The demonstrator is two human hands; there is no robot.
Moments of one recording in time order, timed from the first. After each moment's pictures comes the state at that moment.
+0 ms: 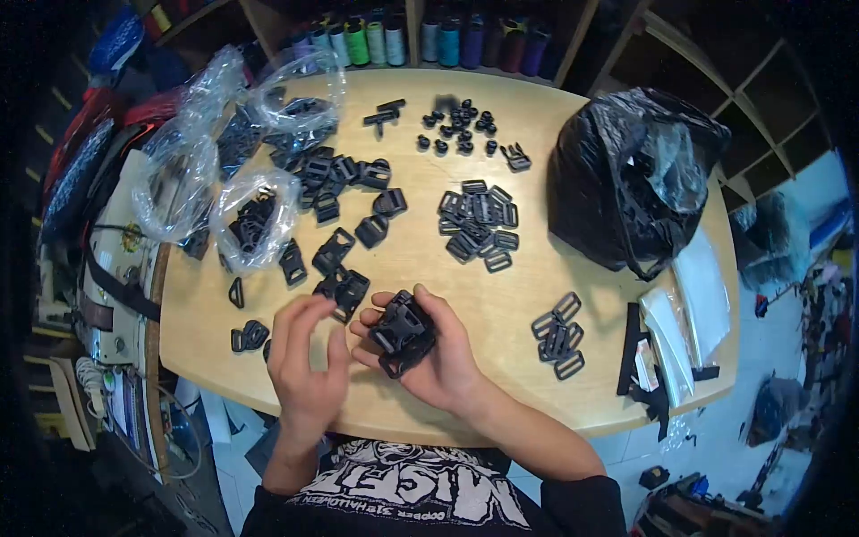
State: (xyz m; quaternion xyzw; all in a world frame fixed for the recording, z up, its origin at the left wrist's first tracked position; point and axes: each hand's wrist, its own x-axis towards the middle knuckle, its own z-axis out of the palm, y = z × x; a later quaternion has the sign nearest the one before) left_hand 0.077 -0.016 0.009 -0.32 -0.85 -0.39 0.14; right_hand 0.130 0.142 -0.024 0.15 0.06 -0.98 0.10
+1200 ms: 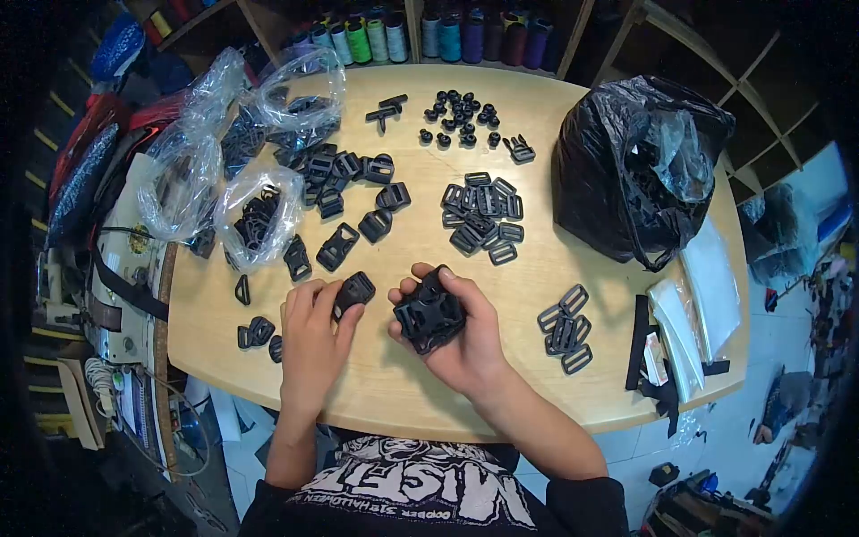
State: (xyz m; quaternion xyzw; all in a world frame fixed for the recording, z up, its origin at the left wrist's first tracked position) left_hand 0.056 -0.015 -0.010 -0.32 -0.91 -0.23 0.10; right_hand 0.131 0.162 -0.024 0.18 0.06 -0.98 0.03
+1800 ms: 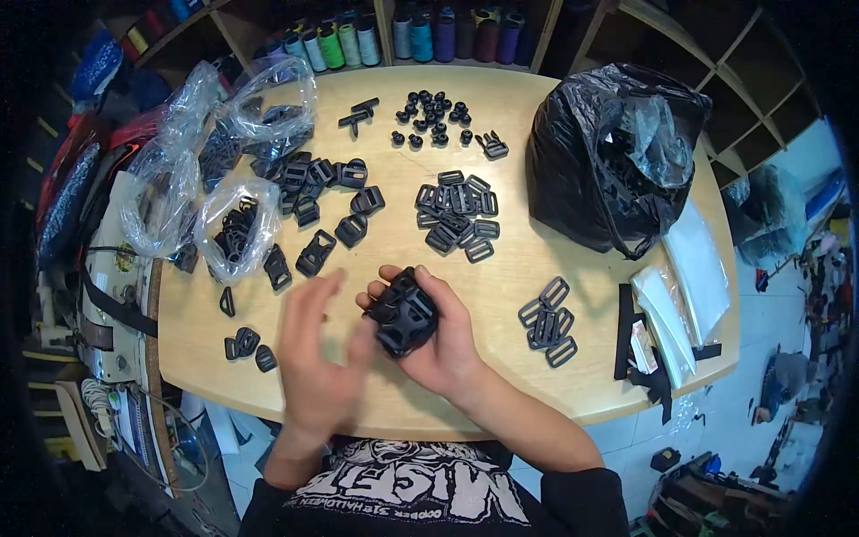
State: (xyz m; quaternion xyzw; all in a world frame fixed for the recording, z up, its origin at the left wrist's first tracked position) left_hand 0.085 0.024 0.036 -0.32 -0.83 -0.46 0.03; right_hand 0.131 0.156 -0.018 0.17 0.02 -0.98 0.03
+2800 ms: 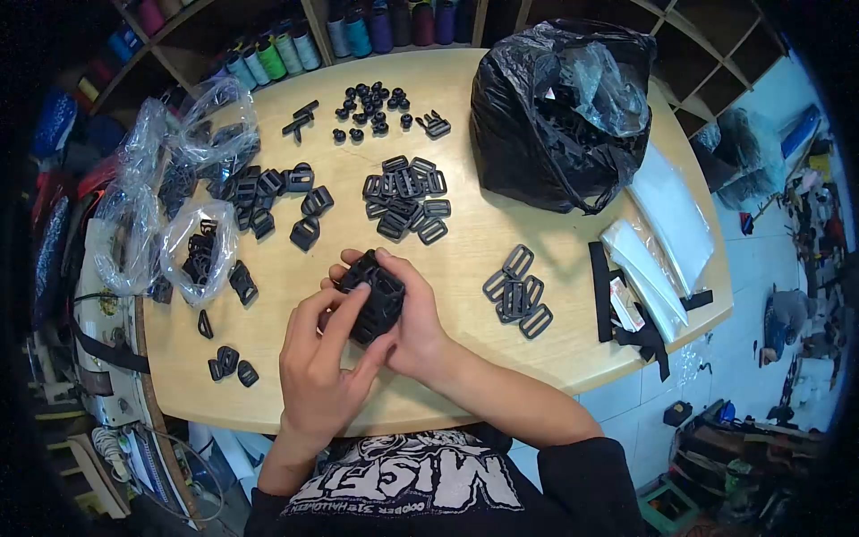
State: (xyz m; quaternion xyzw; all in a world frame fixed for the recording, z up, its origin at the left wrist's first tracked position) left_hand 0.095 0.038 0.028 -0.43 -0.84 -0.34 0.03; right_hand 0.128 0.161 -0.023 0.16 0.02 -0.99 -0.01
